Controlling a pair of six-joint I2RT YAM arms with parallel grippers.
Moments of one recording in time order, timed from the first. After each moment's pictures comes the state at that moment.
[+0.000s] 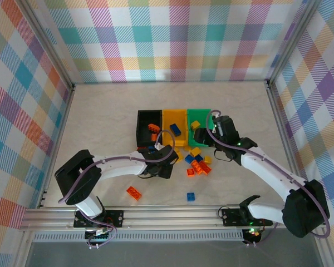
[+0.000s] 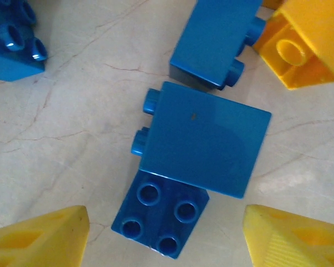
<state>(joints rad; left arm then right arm) -0.98 1.64 0.92 -0.57 -0.25 -0.65 0.51 1.18 0.80 -0.35 0.01 0.60</state>
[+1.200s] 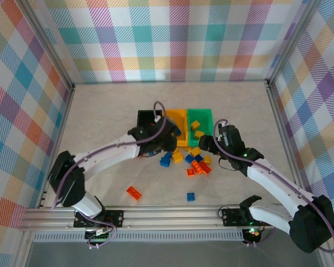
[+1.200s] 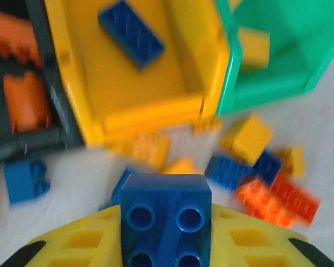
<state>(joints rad) -0.83 1.62 1.29 -0.63 -0.15 -0.64 0.51 1.03 0.66 -0.36 0.02 0.65</state>
